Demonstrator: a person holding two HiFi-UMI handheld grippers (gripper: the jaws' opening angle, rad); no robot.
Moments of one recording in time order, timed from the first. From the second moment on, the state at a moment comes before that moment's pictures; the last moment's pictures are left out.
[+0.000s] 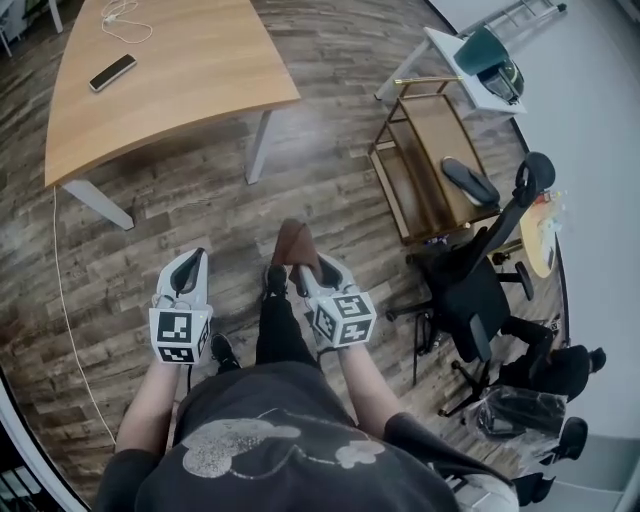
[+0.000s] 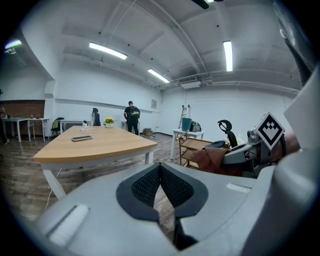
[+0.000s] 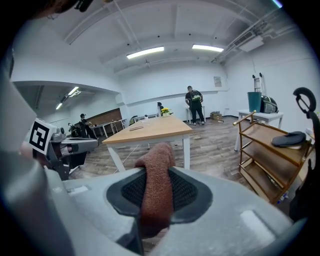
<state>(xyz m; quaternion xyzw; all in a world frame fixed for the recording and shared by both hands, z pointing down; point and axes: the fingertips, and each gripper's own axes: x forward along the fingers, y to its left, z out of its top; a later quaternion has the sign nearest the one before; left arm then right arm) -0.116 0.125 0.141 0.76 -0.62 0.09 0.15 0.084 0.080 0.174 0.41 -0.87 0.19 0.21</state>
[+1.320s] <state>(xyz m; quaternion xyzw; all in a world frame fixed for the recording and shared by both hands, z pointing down) -0.147 -0.146 0.313 0.73 -0.65 0.12 0.18 -0.055 -0.230 0.352 0.36 -0.88 0.21 0.21</state>
